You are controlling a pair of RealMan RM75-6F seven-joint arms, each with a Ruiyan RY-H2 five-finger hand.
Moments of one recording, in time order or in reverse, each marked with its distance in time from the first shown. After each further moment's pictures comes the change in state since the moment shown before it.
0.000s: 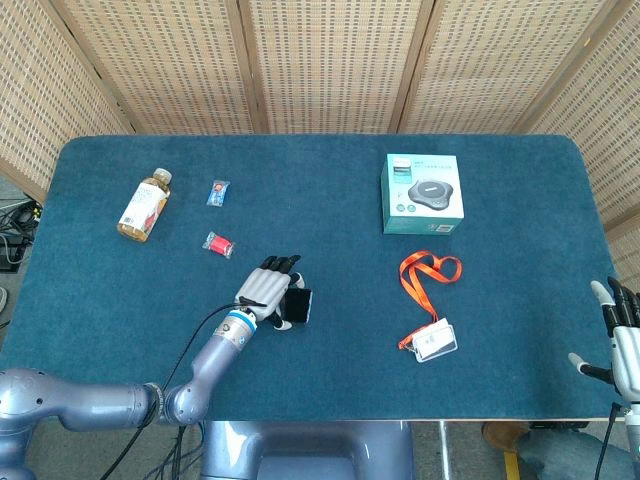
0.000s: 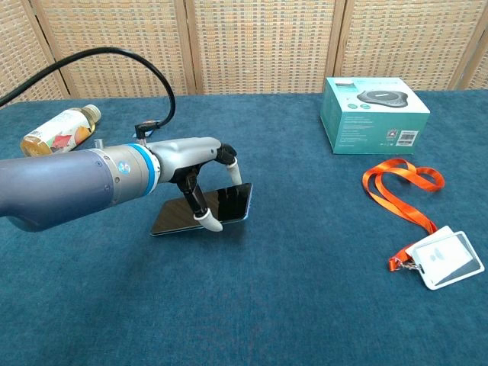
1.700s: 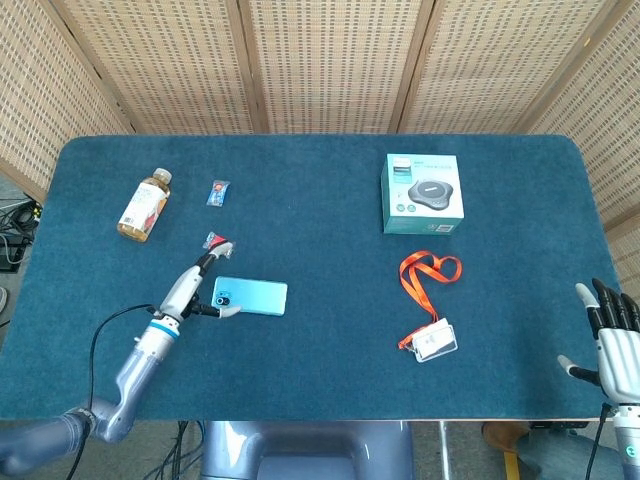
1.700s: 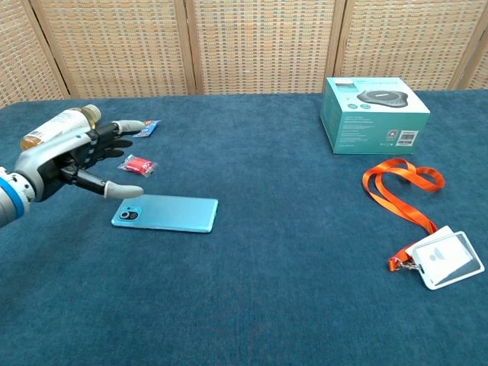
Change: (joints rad) left arm 0.402 0.045 0.108 0.349 0.774 0.125 -1.299; right arm 0.004 -0.012 -0.016 -0.027 -0.031 0.011 -0.057
